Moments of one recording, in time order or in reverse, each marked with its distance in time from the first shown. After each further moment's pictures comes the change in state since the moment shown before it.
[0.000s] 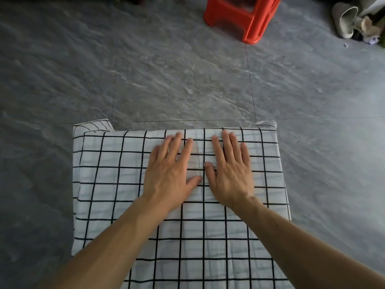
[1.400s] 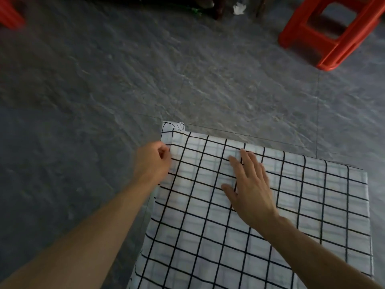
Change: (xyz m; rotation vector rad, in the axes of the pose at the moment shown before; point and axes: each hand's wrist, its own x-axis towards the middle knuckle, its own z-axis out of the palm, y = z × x) left_hand -0.052 -0.180 -0.041 -0.562 0.294 -0.694; right_hand 0.014 -0.120 -0.001 0.069 -0.165 -0.237
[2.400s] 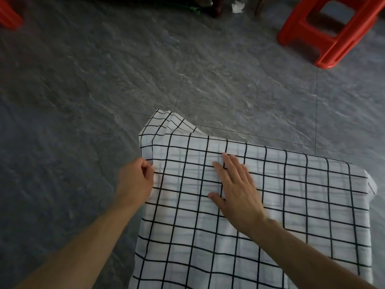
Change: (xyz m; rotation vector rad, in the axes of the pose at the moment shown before) left_hand -0.038 -0.031 -0.019 0.065 0.003 -0.098; right_hand -0.010 -0.018 0.012 0.009 -0.040 -0.146
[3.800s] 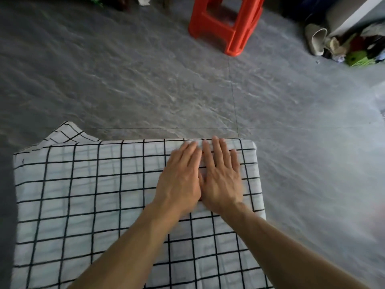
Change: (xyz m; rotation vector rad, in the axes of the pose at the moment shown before) left_hand -0.096 0.207 0.182 0.232 -0.286 0.855; right_hand -0.058 0.155 -0.020 -0.186 0.138 0.426
